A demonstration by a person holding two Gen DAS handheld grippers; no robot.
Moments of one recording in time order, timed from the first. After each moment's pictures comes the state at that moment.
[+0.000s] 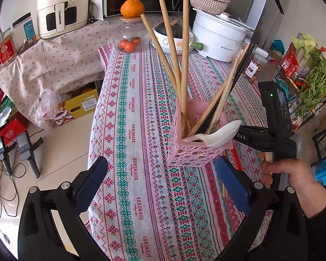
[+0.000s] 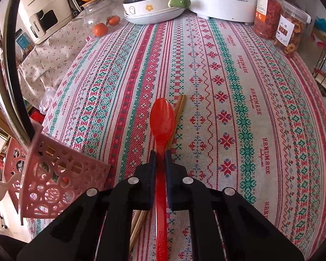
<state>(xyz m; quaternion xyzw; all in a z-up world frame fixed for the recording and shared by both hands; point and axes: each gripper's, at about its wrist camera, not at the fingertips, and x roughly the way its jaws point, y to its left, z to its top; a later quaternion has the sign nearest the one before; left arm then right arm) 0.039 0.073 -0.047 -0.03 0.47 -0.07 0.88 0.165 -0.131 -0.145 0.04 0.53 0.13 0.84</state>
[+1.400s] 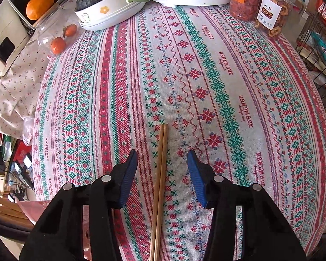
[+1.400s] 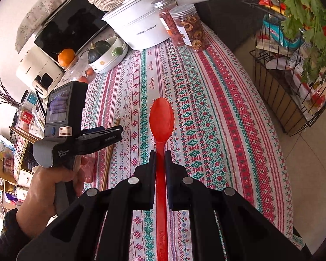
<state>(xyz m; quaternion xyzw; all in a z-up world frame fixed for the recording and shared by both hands) 0.217 -0.120 -0.148 0.10 0.60 0.01 0.80 0.113 -0.328 -0.076 0.20 0.50 0.12 0.83</state>
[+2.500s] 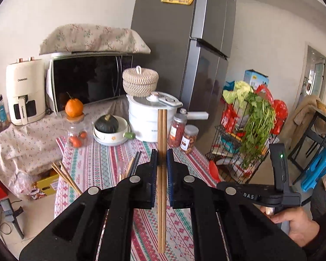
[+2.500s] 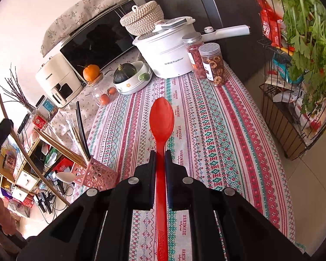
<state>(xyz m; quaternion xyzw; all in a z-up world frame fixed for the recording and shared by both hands) 0.022 -0.038 0.090 -0.03 0.21 -0.17 0.96 0.083 -0.297 -0.022 0.18 0.41 0.14 0.88</state>
